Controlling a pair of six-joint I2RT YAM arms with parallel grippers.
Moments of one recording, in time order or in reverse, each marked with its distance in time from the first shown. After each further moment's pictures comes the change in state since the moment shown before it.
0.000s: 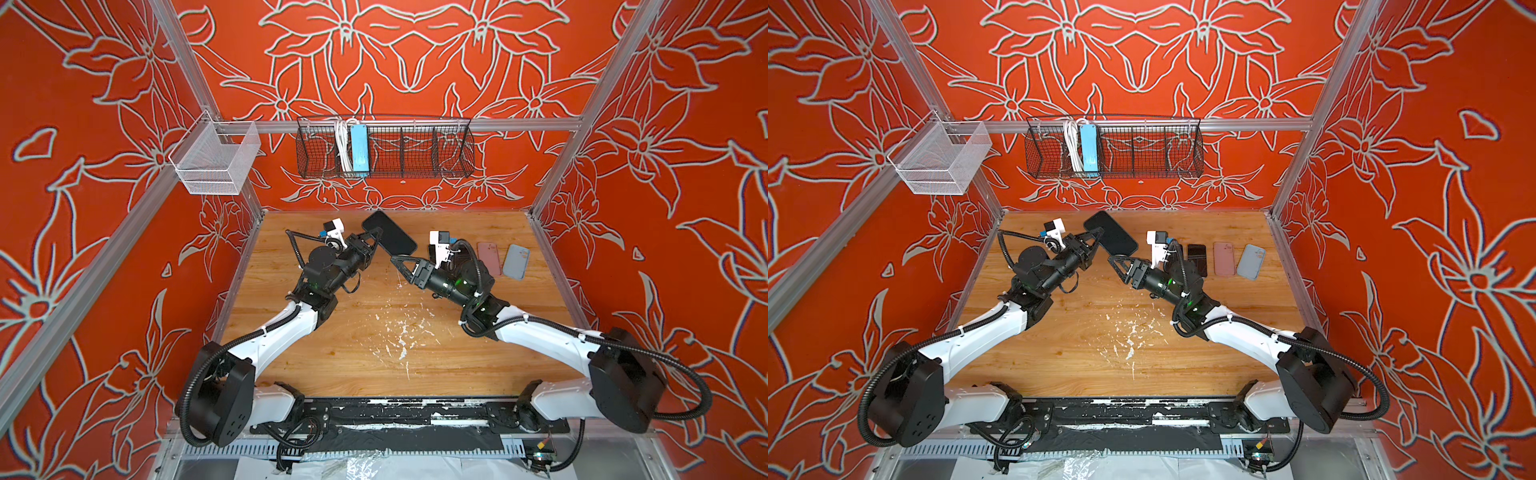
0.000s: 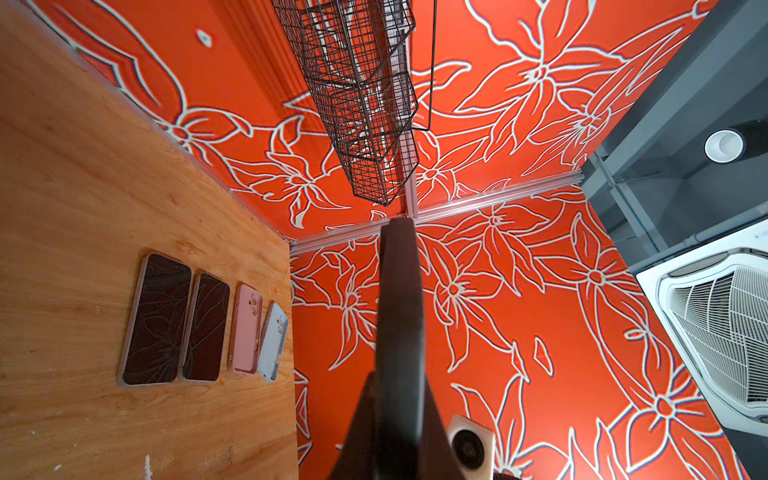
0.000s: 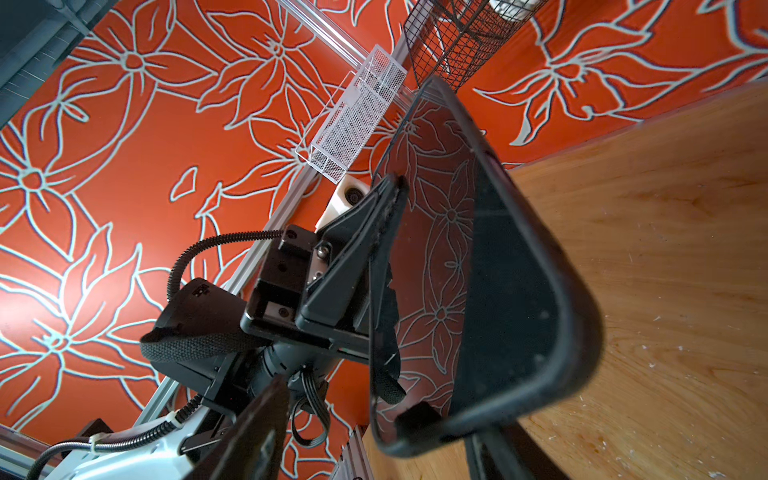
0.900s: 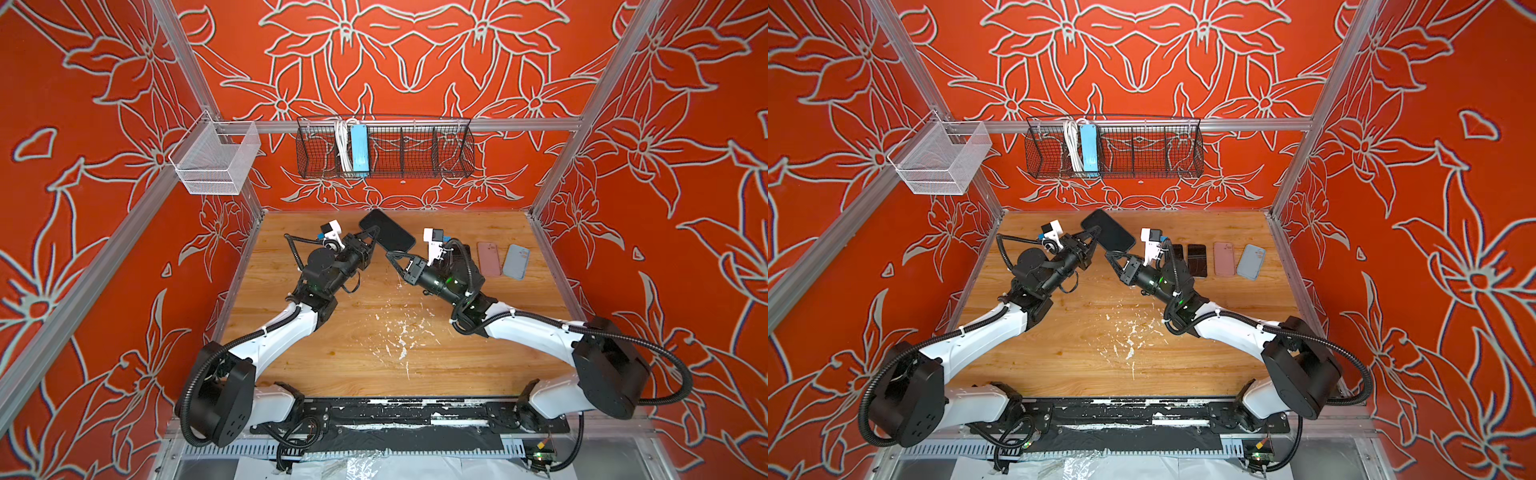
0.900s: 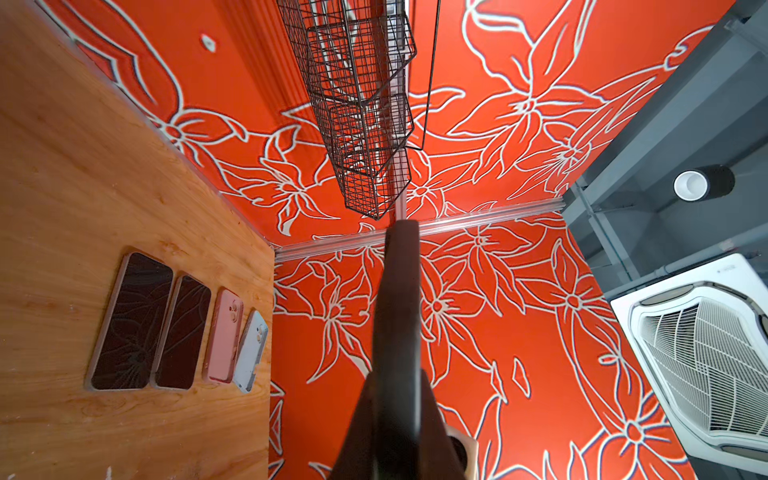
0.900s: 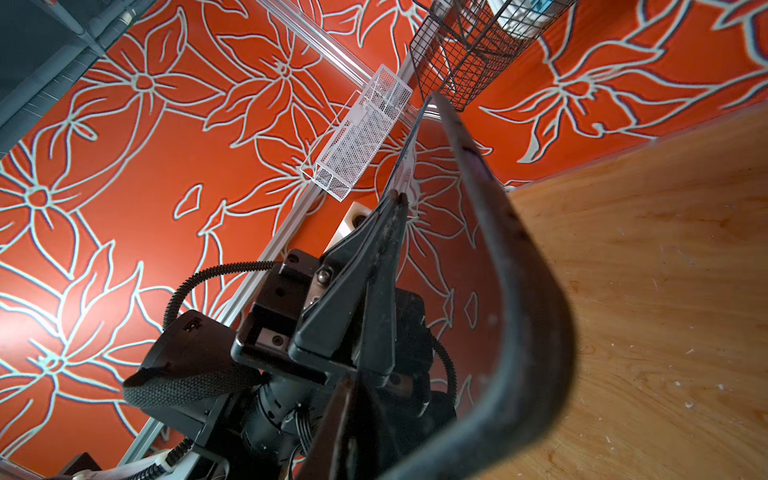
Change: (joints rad) left arm 0.001 0.000 -0.018 0.042 -0.030 -0.094; right arm 0.037 0.088 0.045 0.079 0.069 -0.011
